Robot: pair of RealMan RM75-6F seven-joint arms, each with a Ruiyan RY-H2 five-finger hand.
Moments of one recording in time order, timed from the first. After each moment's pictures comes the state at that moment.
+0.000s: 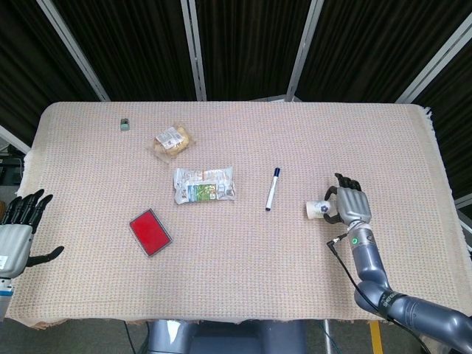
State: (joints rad) left arm -0.15 -1.11 -0.05 -1.63 1.47 1.41 0.05; right arm 0.66 -1.45 0.24 -1.46 -0.62 0.97 -0.45
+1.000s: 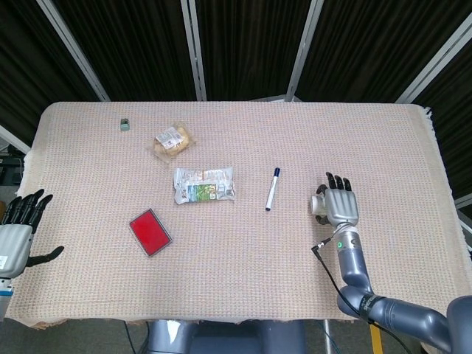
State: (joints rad) left arm -0.16 -1.10 -0.05 -1.63 1.47 1.41 0.05; right arm 0.69 -1.59 0.21 -1.40 -0.67 1.12 -0.56
